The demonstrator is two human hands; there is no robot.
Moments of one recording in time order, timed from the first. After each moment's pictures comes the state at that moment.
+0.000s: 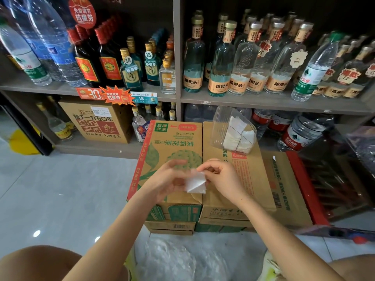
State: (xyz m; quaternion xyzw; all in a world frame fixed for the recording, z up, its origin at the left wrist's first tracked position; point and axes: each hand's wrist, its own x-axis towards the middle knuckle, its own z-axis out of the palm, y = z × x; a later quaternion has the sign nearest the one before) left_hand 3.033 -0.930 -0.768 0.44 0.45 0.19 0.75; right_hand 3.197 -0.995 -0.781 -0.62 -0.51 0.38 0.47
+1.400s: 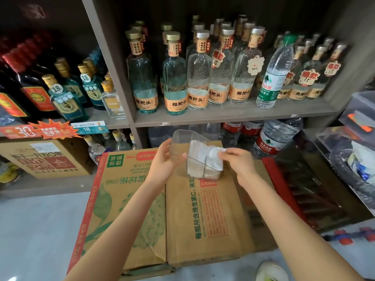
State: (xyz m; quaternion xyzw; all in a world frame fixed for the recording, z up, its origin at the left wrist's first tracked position) left_hand 3.186 -0.843 -0.768 0.61 0.43 0.29 0.60; right_hand 3.373 -0.920 -0.789 -0.74 -0.18 0.33 0.55
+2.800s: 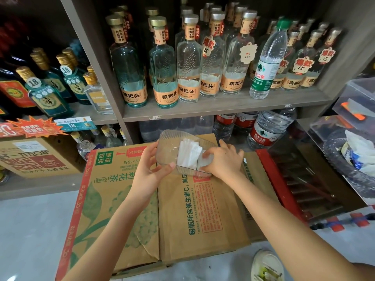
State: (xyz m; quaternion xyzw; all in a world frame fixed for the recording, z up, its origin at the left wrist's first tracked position) left_hand 3.161 -0.860 -0.789 0.61 0.38 0.35 0.60; right_hand 3.358 -0.916 -0.790 -0.88 -0.46 0.11 0.07
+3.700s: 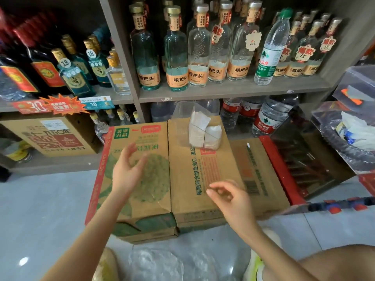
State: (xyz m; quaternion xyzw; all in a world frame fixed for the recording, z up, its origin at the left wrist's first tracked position) left_hand 3.065 -0.891 -0.807 0.67 0.56 0.31 0.39; right_hand 3.256 -1.081 -0.832 -0.73 -0.44 0.21 0.48
